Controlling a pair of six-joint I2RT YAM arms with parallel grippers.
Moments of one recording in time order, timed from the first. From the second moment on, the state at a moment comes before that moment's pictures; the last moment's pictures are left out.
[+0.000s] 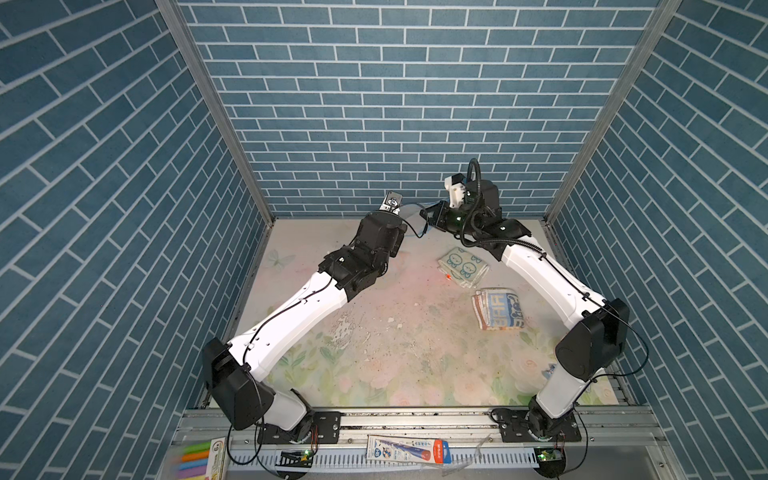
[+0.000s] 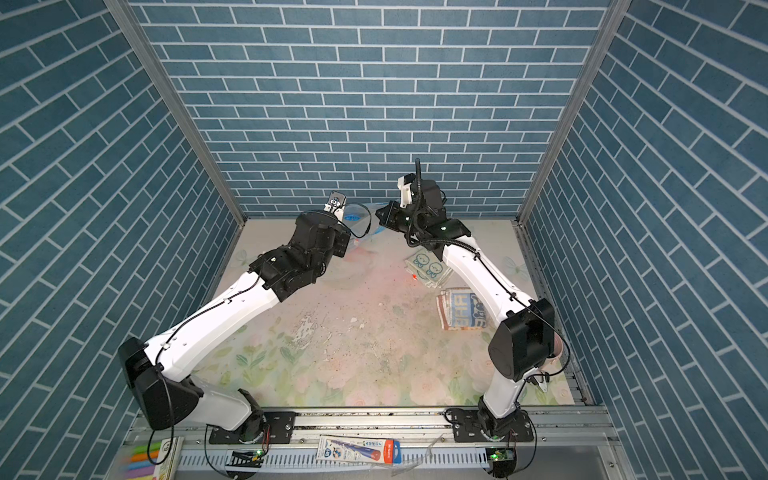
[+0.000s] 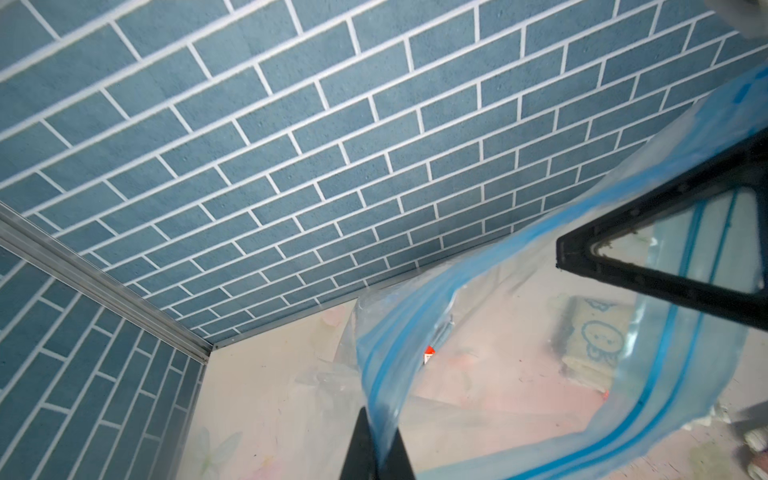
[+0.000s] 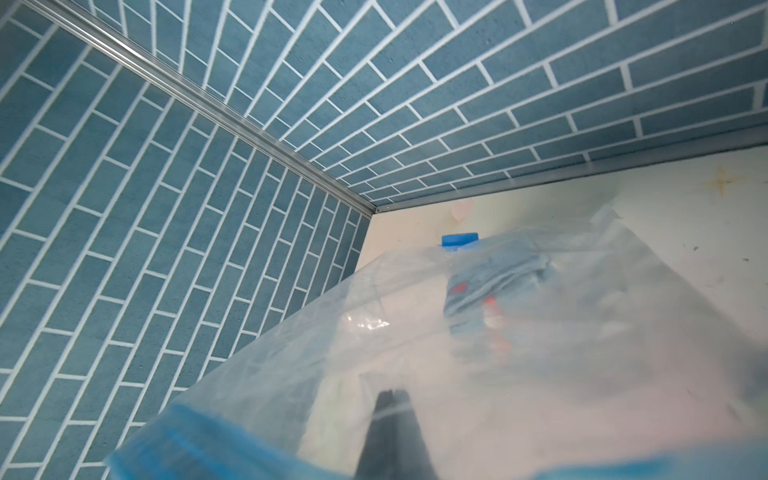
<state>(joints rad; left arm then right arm) -0.73 1.47 1.51 -0.42 -0.63 0.07 0.56 1.74 1.74 -0.35 -0.36 0.70</state>
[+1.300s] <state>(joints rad) -0.75 1.23 1.14 -0.42 -0.52 -0.15 0.62 2.00 1.93 -0.34 -0.43 0.63</state>
